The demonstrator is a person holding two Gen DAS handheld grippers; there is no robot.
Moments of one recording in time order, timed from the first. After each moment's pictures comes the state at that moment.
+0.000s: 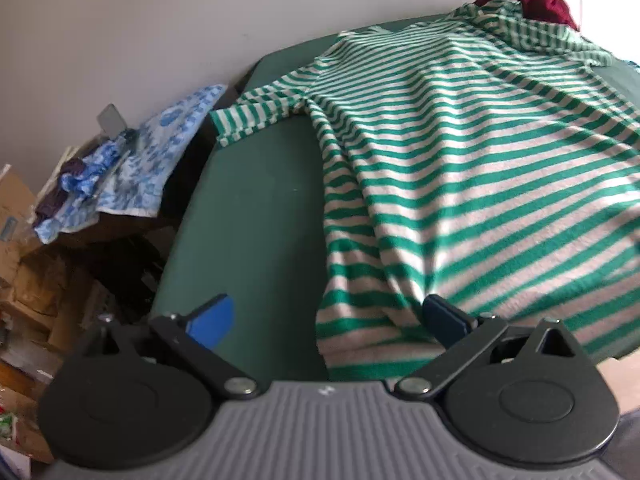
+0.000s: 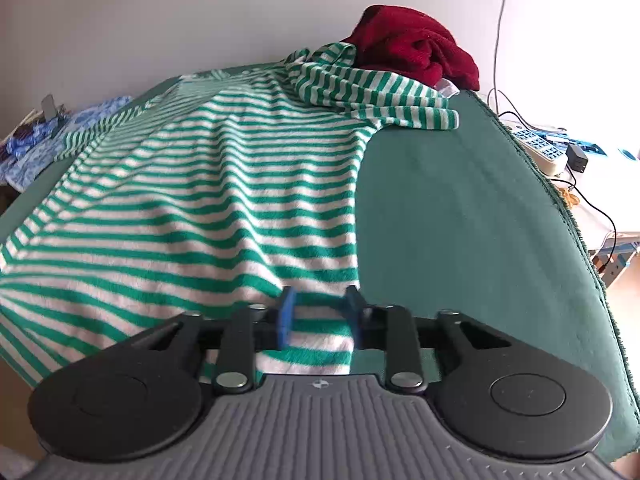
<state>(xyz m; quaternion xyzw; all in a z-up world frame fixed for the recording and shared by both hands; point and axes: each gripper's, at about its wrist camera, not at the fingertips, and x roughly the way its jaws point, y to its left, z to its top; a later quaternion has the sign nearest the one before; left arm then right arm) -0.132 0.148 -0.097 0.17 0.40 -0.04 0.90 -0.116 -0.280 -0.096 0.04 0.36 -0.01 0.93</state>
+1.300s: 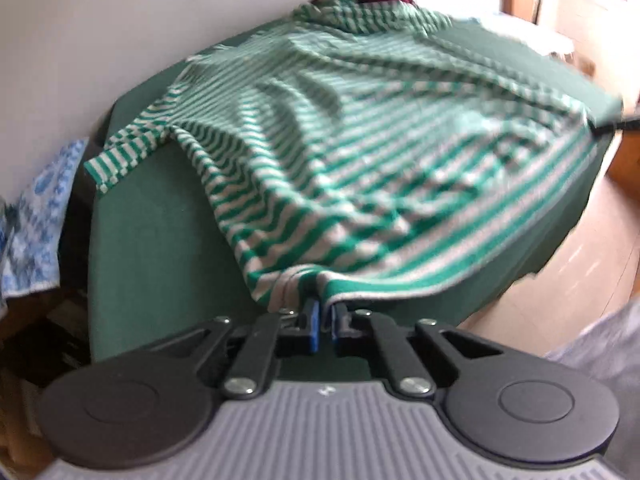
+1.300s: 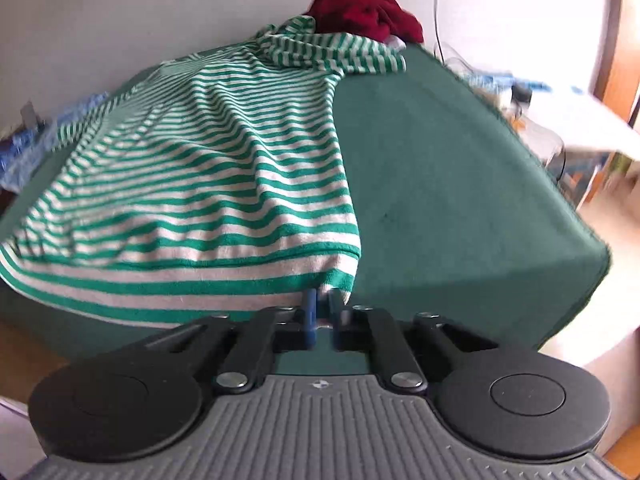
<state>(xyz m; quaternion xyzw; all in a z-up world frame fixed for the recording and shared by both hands) -0.148 0.164 -0.094 0.21 0.39 -0.27 0.85 -0.206 -0.251 -0.089 0.11 0.39 -0.07 0.91</state>
